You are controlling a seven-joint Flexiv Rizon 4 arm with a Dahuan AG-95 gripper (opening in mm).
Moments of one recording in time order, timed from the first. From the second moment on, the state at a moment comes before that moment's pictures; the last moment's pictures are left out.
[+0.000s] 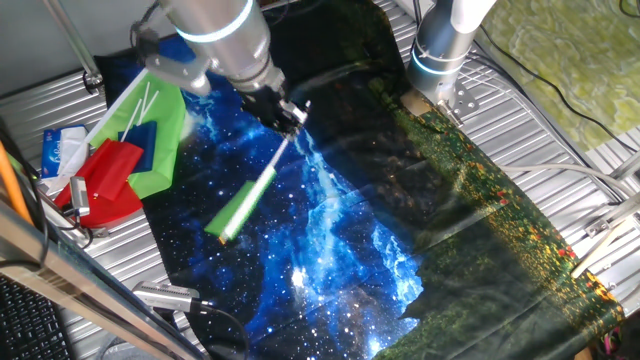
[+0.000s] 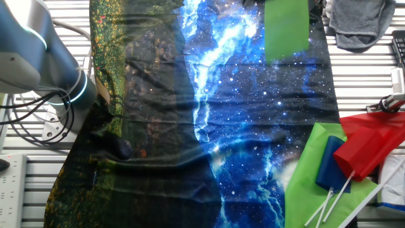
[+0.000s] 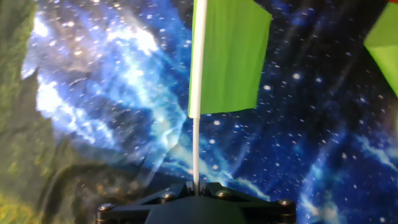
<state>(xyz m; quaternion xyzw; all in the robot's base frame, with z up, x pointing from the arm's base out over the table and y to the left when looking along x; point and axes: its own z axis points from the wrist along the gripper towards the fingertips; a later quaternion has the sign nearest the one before) 0.463 0.157 0.309 0.35 -0.93 -0.06 0.12</state>
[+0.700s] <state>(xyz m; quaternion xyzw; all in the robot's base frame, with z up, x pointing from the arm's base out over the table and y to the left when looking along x) 0.444 0.213 0.321 0.47 -0.88 -0.06 0.05</state>
